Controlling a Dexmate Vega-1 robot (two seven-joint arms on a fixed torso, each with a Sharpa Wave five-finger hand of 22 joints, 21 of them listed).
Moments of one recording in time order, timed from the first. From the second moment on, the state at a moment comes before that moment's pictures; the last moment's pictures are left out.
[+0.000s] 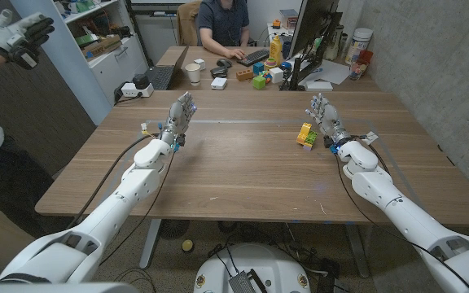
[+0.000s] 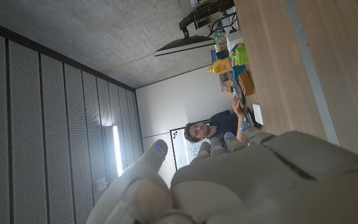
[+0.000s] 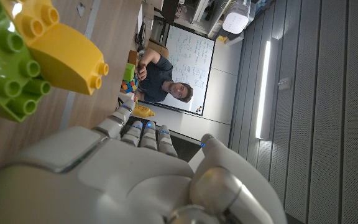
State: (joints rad) left arm 0.73 0.41 0.30 -1.19 -0.62 -0.26 -0.15; left_hand 0.02 0.07 0.62 0.18 0.18 -0.17 0.01 0.17 0.17 -0.17 0.01 0.17 0.18 -0.17 -0.01 0.18 0.18 -0.11 -0.02 0.20 0.18; right arm -0.79 -0.49 -0.35 -1.25 0.70 0.31 0.10; right_hand 0.15 0.13 0.31 0.18 0.22 0.03 0.02 0.18 0.18 0.00 0.01 0.18 0.18 -0.07 -0.04 0.19 0.20 0.16 -0.04 0.18 0.17
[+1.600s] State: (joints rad) left arm 0.67 0.13 -0.05 -1.13 -0.26 -0.18 -0.42; left_hand 0.02 0.07 0.61 0.19 0.18 -0.17 0.01 0.17 0.17 -0.17 0.01 0.18 0.18 -0.17 -0.01 0.19 0.18 -0.13 -0.04 0.20 0.18; right arm -0.79 -0.53 -0.35 -1.33 0.58 0.30 0.00; right_hand 0.14 0.13 0.34 0.16 0.23 0.06 0.02 0.19 0.18 0.01 0.03 0.19 0.18 -0.05 -0.04 0.19 0.19 0.19 -0.04 0.20 0.17
